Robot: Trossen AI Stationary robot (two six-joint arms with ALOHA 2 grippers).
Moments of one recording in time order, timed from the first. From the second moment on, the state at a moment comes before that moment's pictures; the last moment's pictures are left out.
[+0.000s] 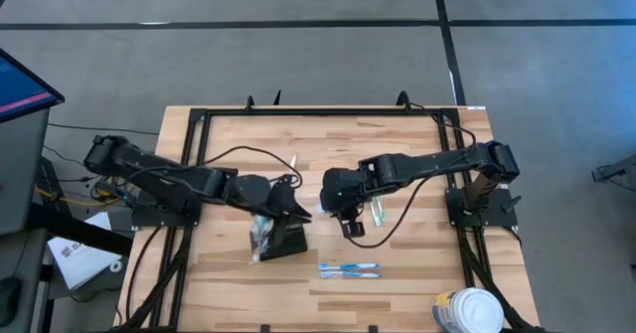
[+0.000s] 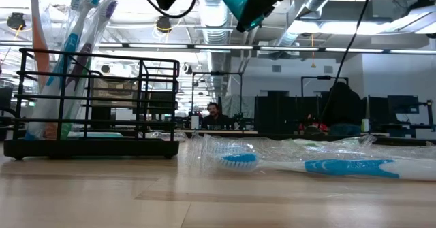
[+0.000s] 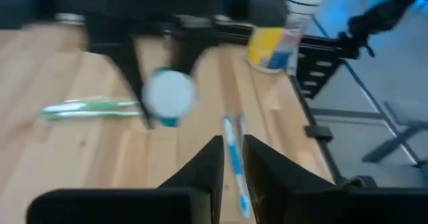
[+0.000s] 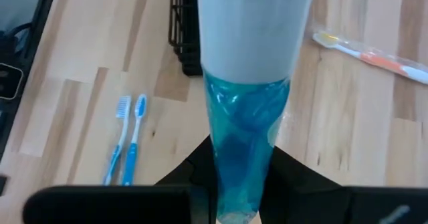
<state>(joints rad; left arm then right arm) -0.25 1.33 1.00 -0.12 -0.07 -0.24 0.14 1.76 1.59 -0.88 -0.07 -0.04</state>
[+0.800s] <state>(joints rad) -0.24 1.36 1.00 -0.03 -0.23 -0.21 0.14 1.76 1.59 -0.84 -0.08 -0.06</state>
